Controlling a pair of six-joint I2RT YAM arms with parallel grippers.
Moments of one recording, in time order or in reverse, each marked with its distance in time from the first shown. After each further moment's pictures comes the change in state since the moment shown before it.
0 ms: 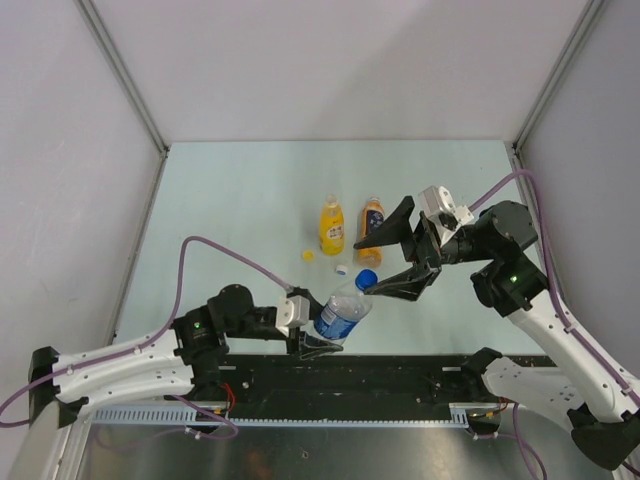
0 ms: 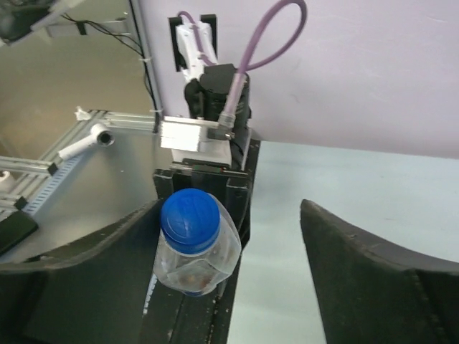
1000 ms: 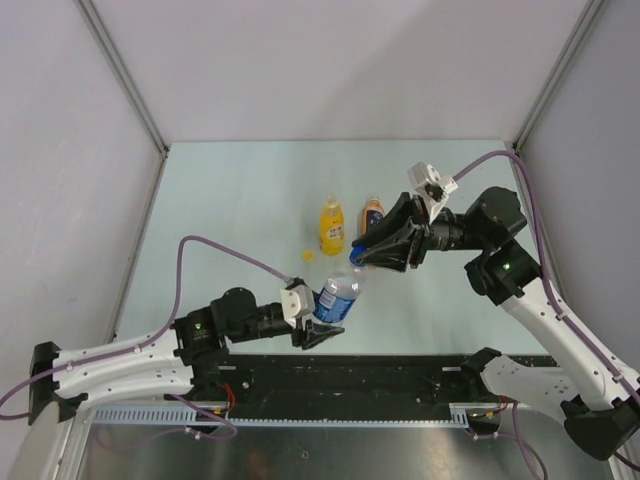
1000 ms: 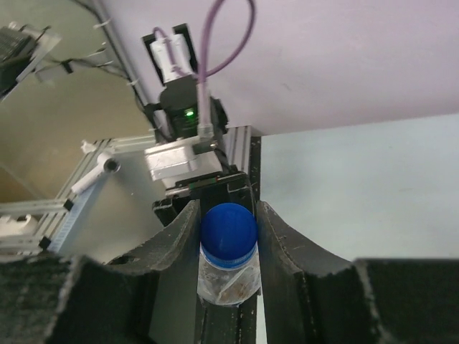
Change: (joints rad) left arm -0.057 0.011 0.006 -0.026 -0.333 -0.002; right arm -0.035 0.076 0.046 -0.062 0.111 0.128
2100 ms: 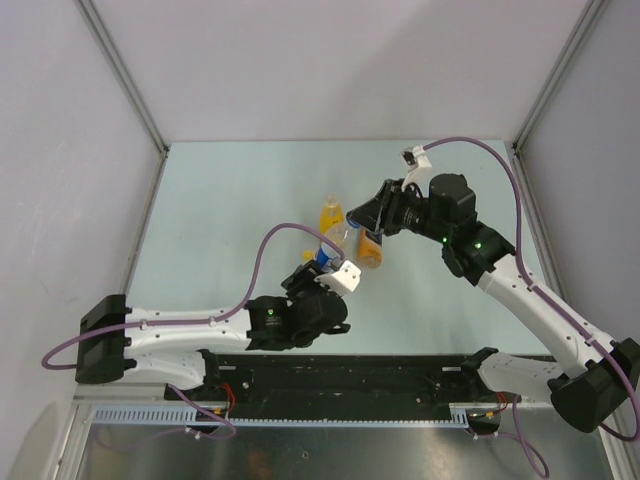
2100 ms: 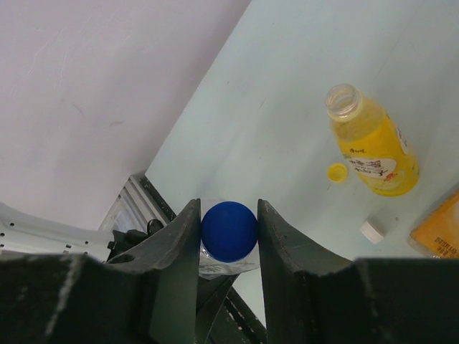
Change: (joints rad) left arm -0.121 0.549 0.321 -0.432 -1.097 -0.060; right arm 0.014 0.161 0.027 -0.277 0.673 0.235
